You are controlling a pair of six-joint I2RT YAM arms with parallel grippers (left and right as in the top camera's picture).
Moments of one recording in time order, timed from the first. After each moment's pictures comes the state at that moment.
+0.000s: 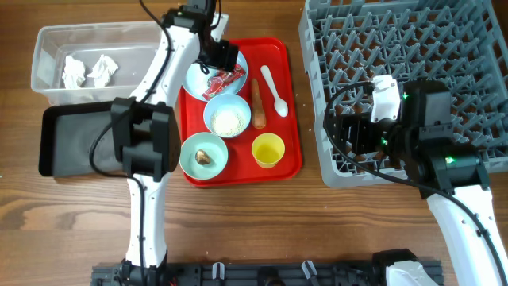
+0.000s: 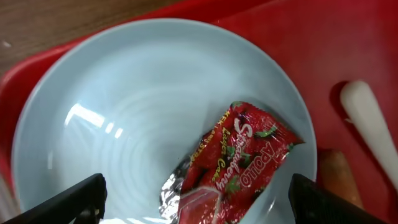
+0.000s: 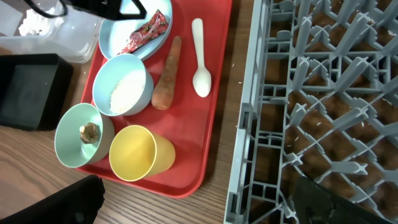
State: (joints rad) left arm -0.23 2.42 2.17 -1.00 0.09 0.02; right arm 0.12 1.11 1.06 -0.83 -0.35 0.09
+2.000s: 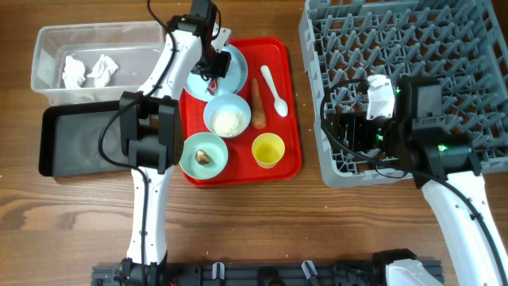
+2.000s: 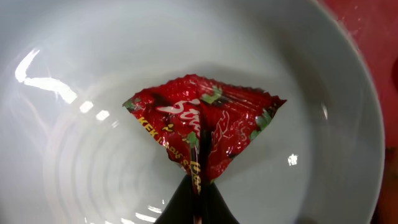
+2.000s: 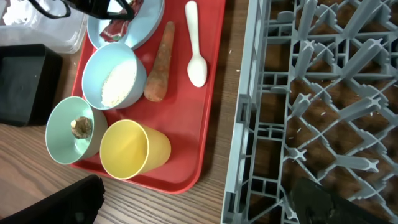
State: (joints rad) left arm -0.22 2.52 2.22 -1.05 0.13 0.06; right arm 0.12 1.18 1.06 -0.83 -0.35 0.09
